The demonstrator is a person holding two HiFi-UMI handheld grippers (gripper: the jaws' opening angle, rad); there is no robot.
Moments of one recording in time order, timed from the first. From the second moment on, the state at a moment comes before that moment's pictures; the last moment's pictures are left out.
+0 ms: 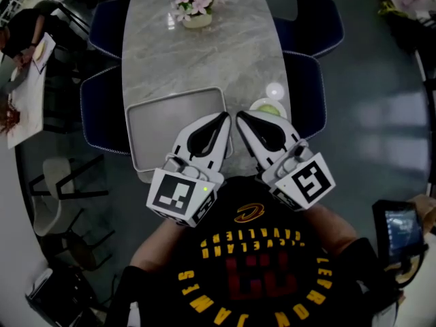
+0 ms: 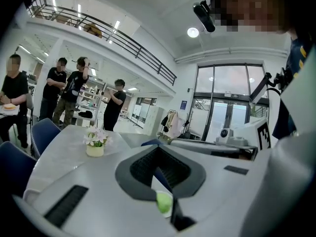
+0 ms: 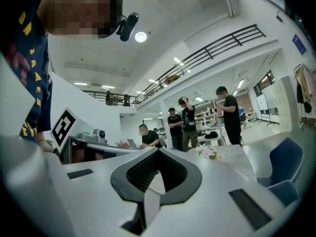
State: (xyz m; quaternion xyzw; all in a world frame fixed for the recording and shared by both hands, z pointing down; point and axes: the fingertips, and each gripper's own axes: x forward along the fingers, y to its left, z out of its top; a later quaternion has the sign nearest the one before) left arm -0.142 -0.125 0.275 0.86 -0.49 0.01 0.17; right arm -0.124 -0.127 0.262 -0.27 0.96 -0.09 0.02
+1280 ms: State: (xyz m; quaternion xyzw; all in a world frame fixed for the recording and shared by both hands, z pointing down) left arm -0.156 -0.135 0.293 0.86 -0.48 0.03 0.18; right arm -0.126 -0.139 0.294 -0.30 0.95 -0.12 -0.02
